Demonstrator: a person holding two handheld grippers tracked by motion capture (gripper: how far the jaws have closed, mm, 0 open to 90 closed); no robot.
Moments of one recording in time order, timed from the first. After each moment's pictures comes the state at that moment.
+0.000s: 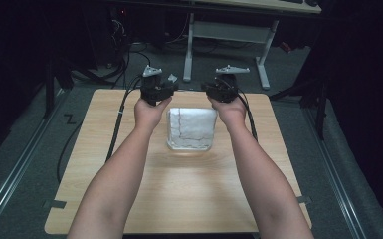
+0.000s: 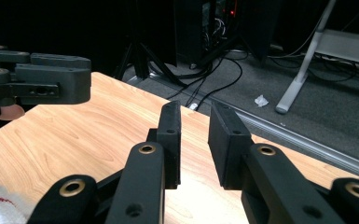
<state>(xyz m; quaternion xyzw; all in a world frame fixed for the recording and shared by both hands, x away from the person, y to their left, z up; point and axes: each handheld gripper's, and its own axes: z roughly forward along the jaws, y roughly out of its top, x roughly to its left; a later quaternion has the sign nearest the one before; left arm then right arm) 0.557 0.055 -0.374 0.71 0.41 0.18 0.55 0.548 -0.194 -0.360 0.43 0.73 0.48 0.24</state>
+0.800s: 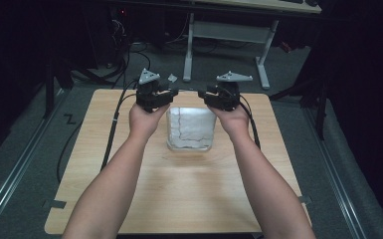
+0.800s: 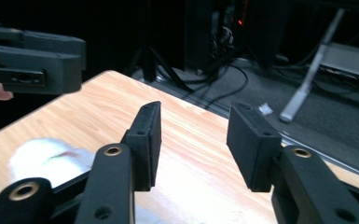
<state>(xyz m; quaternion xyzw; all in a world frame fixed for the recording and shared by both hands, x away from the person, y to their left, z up) 0.507 0.065 -0.358 0.71 0.38 0.20 0.56 0.507 -0.192 -0.355 0.40 0.73 0.49 0.25</state>
